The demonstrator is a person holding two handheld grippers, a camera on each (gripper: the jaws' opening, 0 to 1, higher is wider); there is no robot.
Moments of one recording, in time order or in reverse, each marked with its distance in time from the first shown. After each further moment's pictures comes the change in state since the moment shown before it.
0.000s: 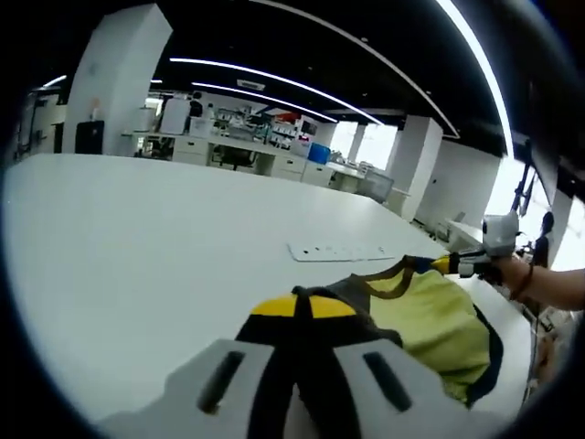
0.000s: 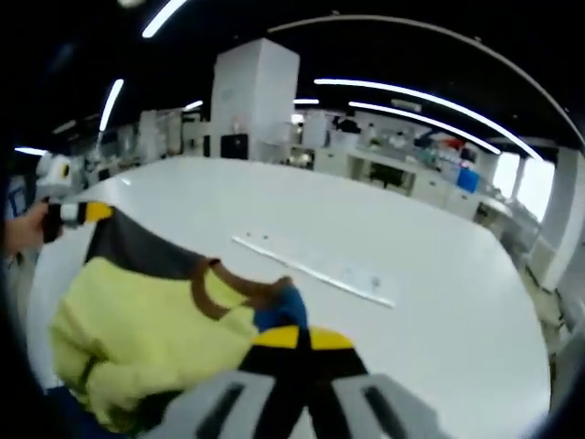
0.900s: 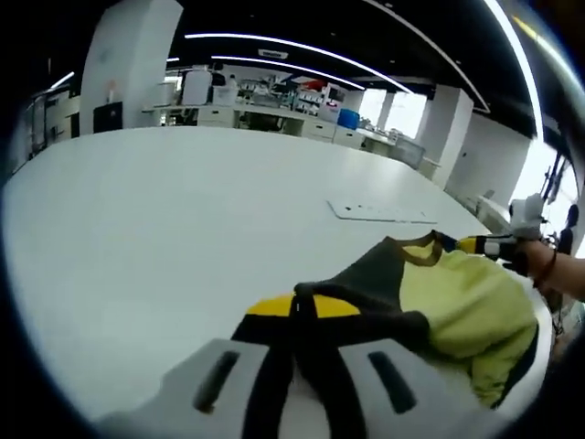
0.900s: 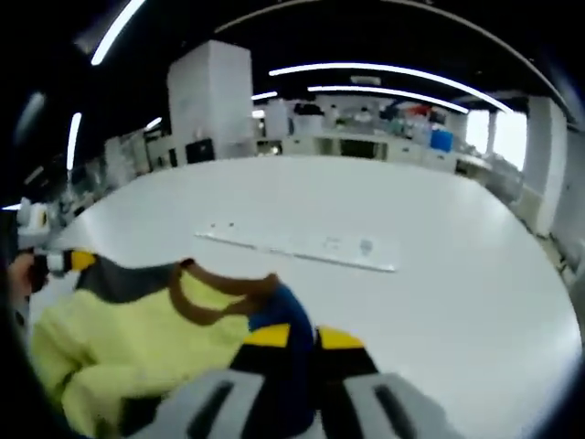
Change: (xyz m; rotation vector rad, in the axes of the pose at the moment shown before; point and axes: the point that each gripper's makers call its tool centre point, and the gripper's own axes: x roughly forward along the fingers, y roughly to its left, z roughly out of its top) left arm 0.020 0.038 -0.042 -0.008 0.149 0.144; right arm 0.026 -0.013 -0.016 0.214 -0.003 -0.049
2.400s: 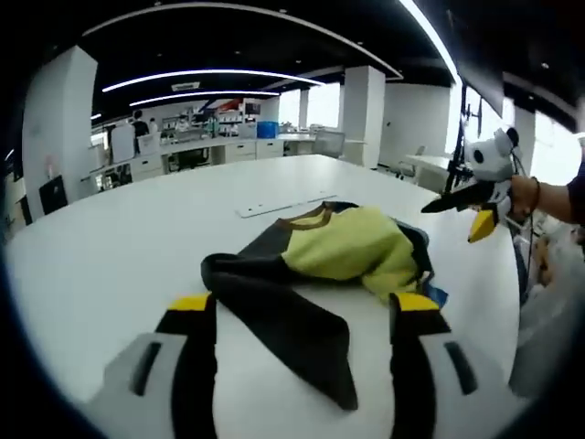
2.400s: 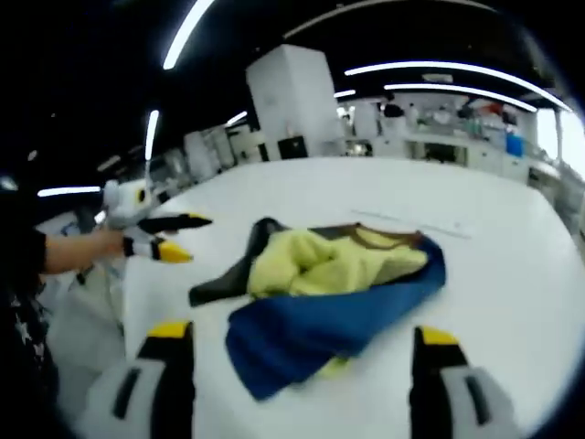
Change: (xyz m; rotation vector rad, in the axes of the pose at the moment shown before) left arm -0.136 -0.093 -0.046 0.348 -0.044 -0.284; right arm -0.195 0.145 -0.082 -0.147 0.060 0.438
